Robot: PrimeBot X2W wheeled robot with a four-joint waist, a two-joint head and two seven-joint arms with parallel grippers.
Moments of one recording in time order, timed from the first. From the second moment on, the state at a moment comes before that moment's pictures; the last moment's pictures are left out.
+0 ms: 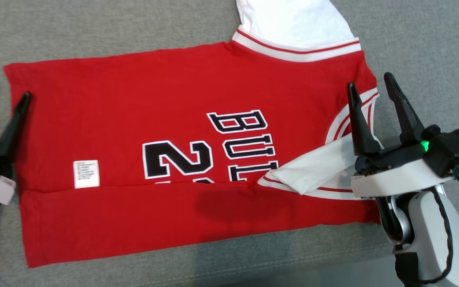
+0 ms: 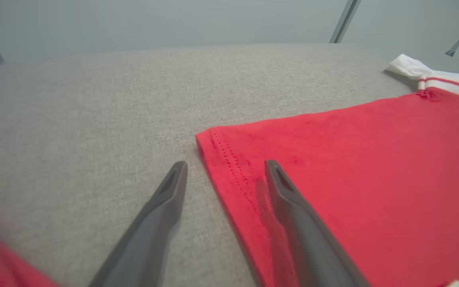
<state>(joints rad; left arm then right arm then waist) -0.49 0.79 -0.47 0.26 -0.85 -0.13 -0.26 -0.42 -0.05 0.14 0.16 0.18 0.13 -0.24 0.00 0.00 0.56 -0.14</state>
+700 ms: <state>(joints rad) -0.54 1.02 -0.57 0.15 -0.99 -0.13 -0.28 -0.36 -0.05 0.17 -0.01 0.21 0.13 -0.25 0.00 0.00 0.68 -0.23</state>
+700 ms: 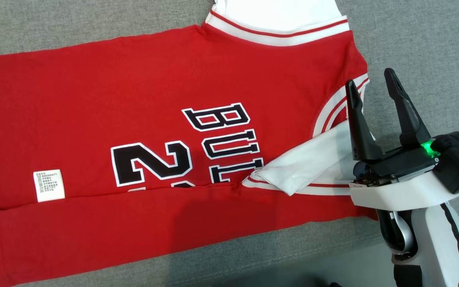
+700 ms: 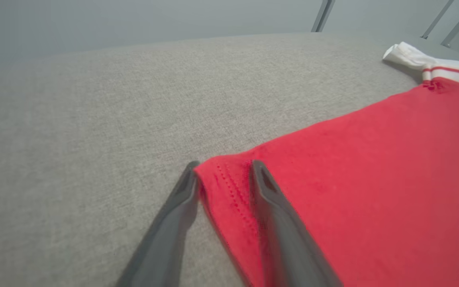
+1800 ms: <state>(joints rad) -0.45 0.80 -0.48 0.07 -0.81 -0.13 -0.26 -0.40 -0.05 0.13 0.18 0.24 0.13 -0.25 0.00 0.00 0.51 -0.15</state>
